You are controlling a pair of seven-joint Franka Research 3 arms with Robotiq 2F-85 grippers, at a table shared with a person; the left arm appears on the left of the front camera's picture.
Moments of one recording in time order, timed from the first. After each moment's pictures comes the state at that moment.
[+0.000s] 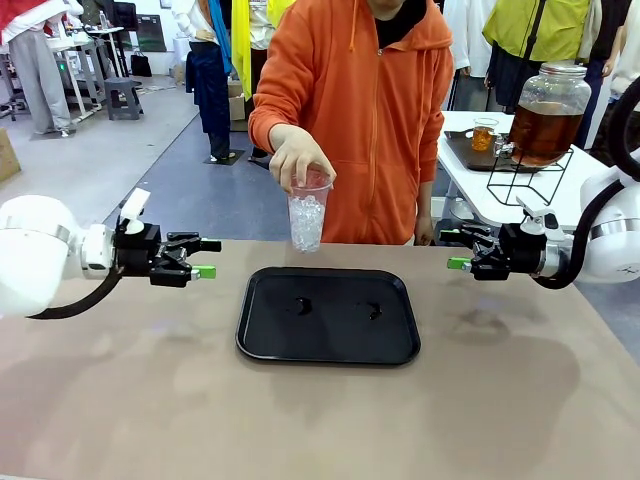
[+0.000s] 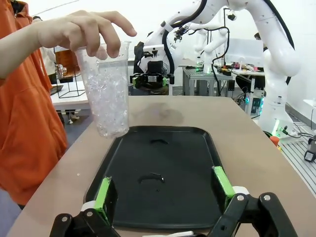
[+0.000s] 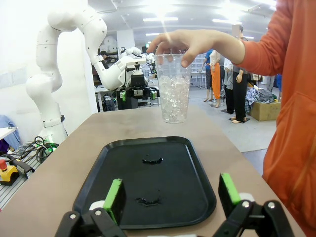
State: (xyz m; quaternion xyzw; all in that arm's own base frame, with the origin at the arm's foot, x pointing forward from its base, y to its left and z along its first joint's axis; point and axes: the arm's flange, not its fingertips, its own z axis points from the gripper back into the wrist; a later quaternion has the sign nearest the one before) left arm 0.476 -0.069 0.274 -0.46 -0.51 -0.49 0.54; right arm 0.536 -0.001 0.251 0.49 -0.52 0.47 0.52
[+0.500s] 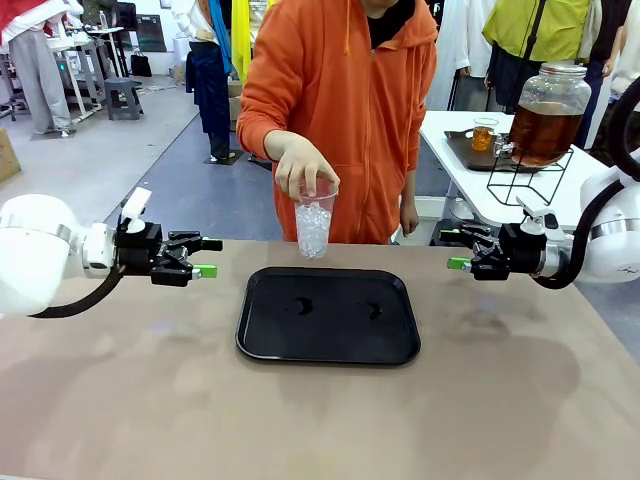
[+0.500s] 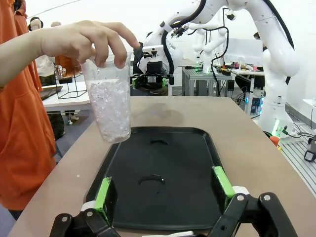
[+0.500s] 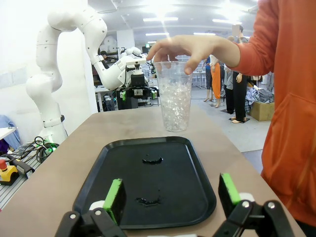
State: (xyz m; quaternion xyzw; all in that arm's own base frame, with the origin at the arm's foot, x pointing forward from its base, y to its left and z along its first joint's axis) left arm 0.477 -0.070 0.275 -0.46 -0.51 -0.49 0.54; right arm 0.536 -0.001 0.251 0.49 -0.52 0.47 0.52
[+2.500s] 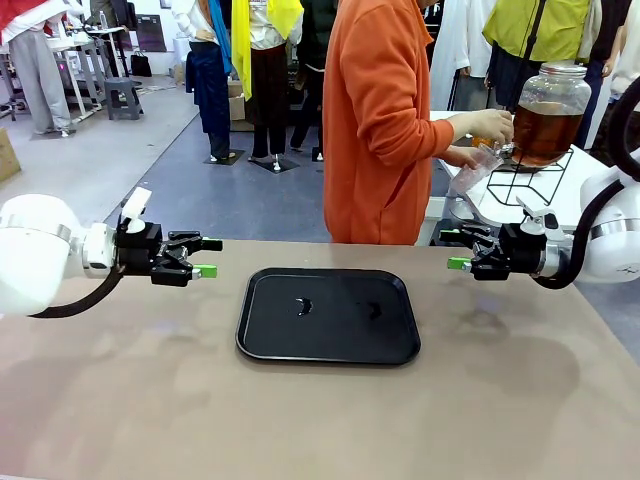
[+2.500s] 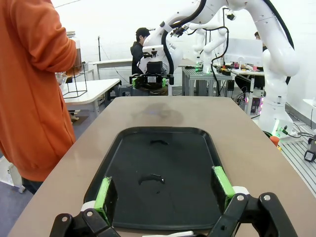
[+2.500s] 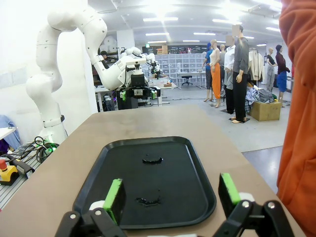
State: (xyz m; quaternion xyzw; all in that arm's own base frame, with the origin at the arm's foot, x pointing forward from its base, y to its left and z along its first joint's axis) left arm 0.477 -0.070 0.275 -0.46 -0.51 -0.49 0.54; right arm 0.536 -0.001 0.251 0.49 -0.52 0.47 0.52
